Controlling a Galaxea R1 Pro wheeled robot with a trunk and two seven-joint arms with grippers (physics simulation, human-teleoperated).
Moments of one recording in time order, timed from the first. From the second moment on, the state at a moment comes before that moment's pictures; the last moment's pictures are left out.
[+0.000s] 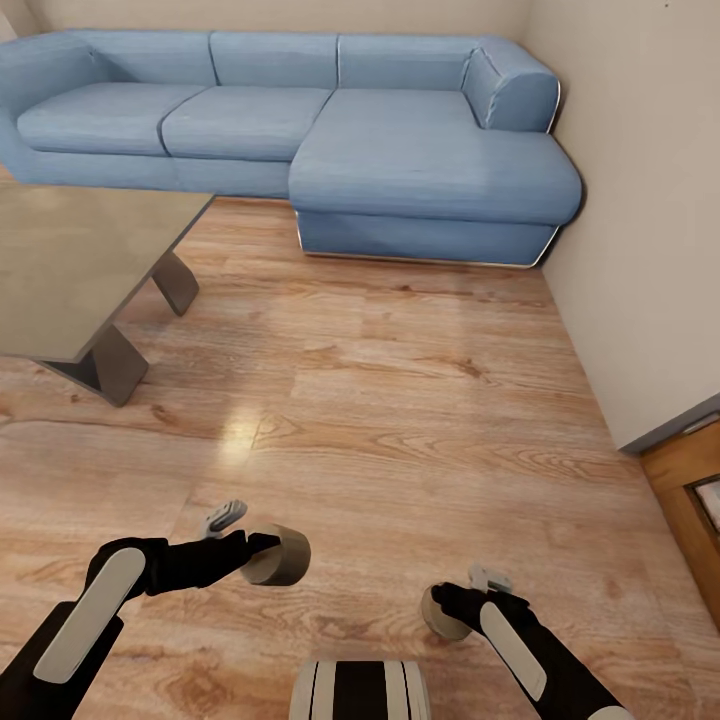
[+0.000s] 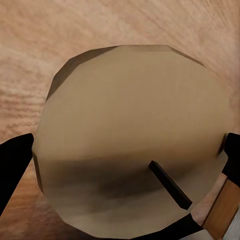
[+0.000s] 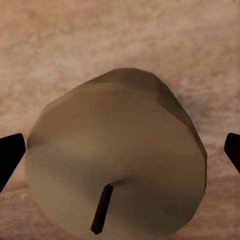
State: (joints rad) left arm -0.34 0.28 -0.13 -1.47 1.22 1.00 0.29; right arm -0.44 -0.09 0.36 -0.83 -0.78 0.45 -0.32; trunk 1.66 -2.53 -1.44
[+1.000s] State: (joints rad) left arm -0.34 0.28 -0.13 -1.47 1.22 1.00 0.29; right arm -0.44 -0.09 0.36 -0.82 -0.76 0.45 -0.26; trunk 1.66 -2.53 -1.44
